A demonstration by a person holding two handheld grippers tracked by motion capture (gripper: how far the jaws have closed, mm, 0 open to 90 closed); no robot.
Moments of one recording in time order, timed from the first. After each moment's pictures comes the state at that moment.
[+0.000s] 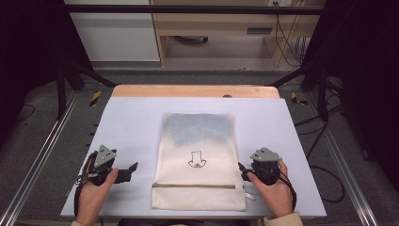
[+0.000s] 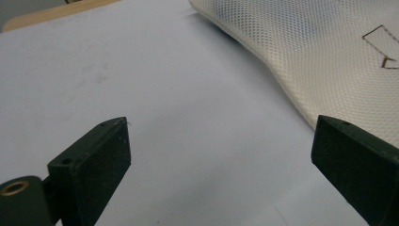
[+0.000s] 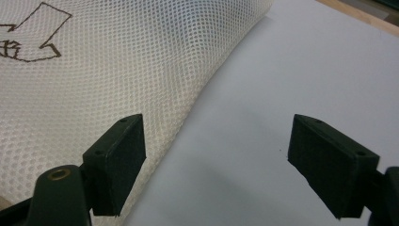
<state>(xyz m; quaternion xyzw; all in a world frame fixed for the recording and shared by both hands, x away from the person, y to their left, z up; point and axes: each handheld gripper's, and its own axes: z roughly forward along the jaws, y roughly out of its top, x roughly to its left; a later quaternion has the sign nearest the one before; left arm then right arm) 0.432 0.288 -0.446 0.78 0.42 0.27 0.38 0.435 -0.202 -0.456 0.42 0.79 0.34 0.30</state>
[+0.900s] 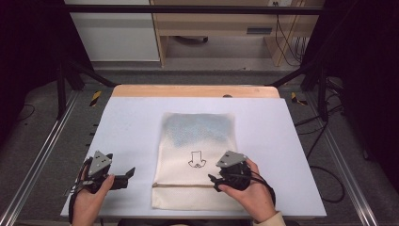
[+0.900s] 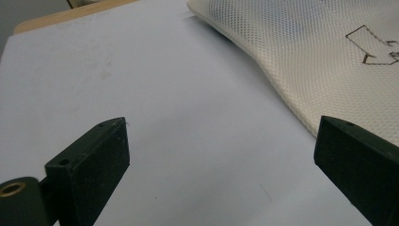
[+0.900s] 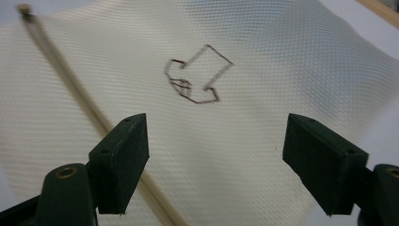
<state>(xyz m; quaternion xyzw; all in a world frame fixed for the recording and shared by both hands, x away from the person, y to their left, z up) 0.410 0.292 -0.441 0.77 0.42 0.28 0.39 0.416 -0.109 -0.419 0.29 0.87 0.34 0.21</state>
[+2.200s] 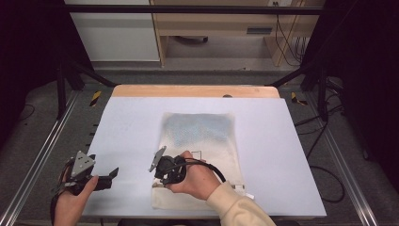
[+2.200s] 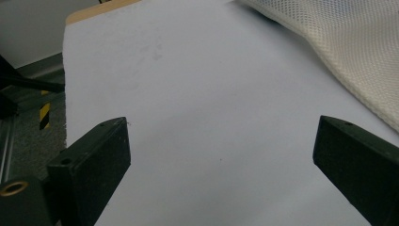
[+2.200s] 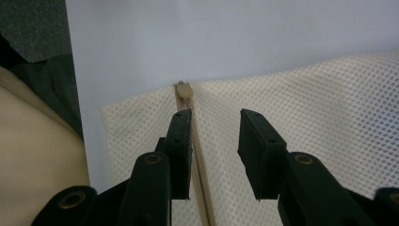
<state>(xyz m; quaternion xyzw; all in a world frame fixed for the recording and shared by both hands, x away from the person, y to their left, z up) 0.406 0.334 -0.435 0.77 0.44 0.30 0.36 0.435 0.047 -0.399 0.10 0.96 0.24 0.08</state>
